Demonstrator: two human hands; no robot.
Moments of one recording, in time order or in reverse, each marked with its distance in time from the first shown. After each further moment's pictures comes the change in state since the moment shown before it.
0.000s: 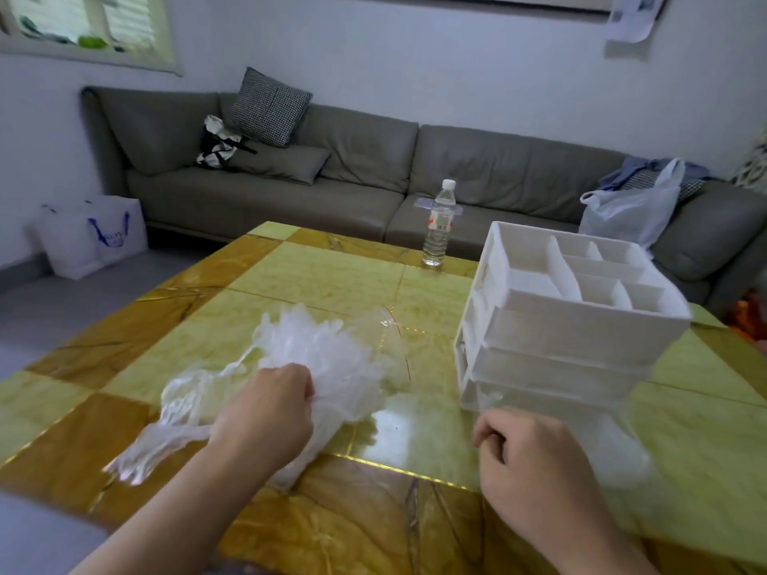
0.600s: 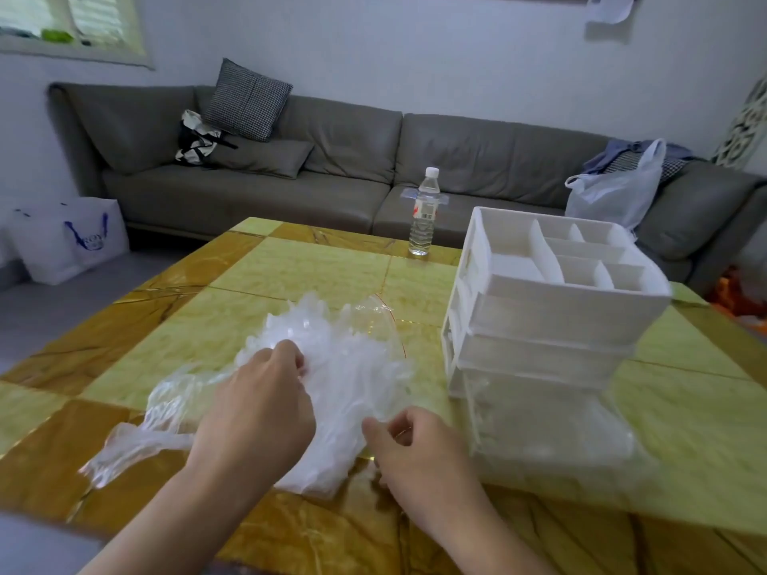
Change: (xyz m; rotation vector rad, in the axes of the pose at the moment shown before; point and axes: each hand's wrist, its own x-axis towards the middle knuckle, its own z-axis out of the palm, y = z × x) left_hand -0.024 0.024 -0.013 -0.172 0.209 0.078; right_hand 0.001 -0.064 0.046 0.522 -0.374 0.410
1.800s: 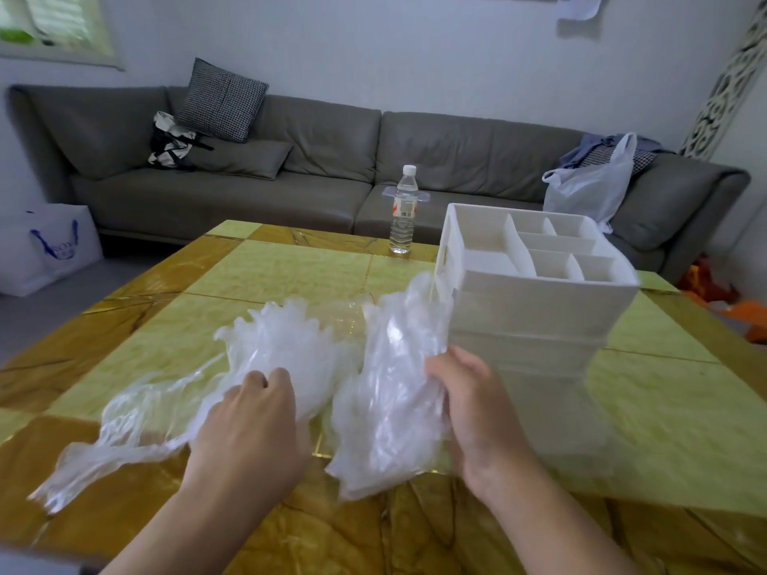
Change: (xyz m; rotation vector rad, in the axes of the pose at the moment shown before) left_hand -0.009 0.009 0.016 0.324 -0.177 0.068; right_hand 0.016 -0.007 -0.059 0.720 0.088 -0.114
